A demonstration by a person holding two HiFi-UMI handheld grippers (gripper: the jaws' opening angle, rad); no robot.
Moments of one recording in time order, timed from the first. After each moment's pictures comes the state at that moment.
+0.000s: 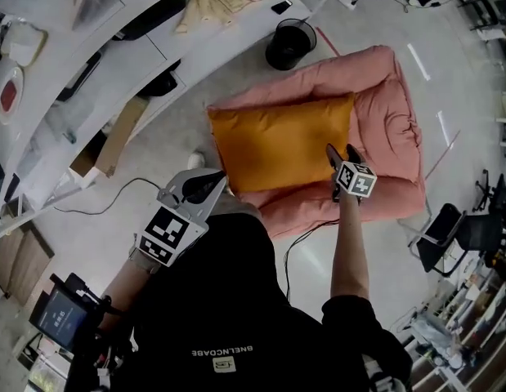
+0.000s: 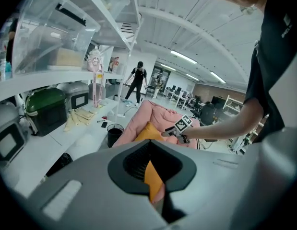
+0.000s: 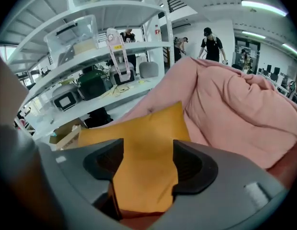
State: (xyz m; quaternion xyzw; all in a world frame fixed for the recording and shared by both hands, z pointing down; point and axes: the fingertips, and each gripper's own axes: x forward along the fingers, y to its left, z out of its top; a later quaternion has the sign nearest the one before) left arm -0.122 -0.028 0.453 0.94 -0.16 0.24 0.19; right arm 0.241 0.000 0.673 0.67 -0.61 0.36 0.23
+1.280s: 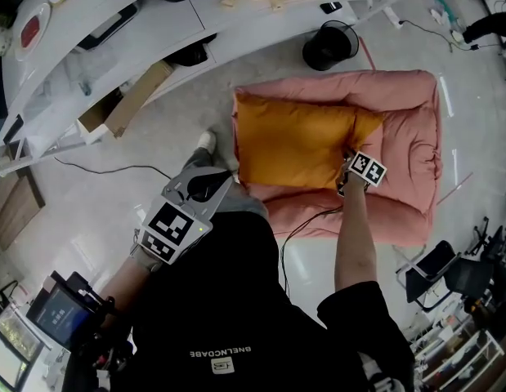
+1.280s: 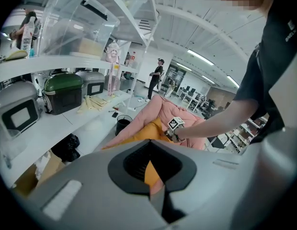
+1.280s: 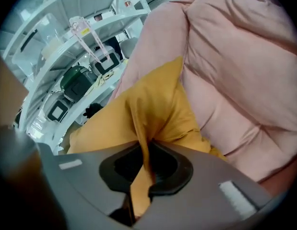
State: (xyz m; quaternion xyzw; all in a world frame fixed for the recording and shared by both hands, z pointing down) left arm -0.154 -0.003 0.494 0.90 -0.23 0.26 0.25; right arm 0.244 -0.026 0.800 0.62 -0.55 0.52 0.19
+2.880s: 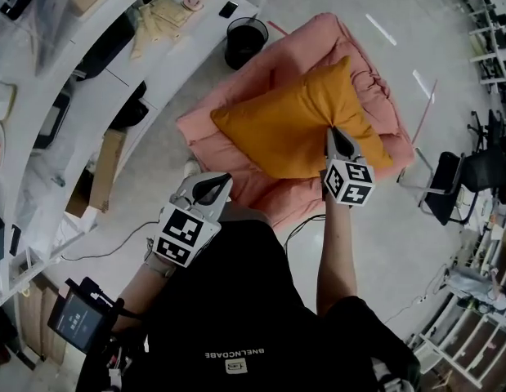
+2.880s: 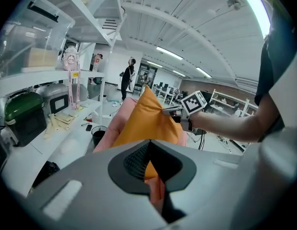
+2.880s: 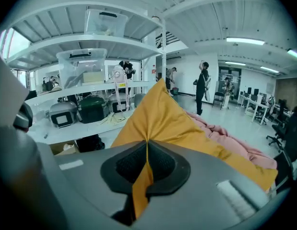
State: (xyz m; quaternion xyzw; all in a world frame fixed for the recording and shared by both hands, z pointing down) left arm -0.071 0.033 0.460 0.95 -0.08 0.25 0.16; right arm 0.199 0.046 0.499 0.76 -0.58 0.22 0.17
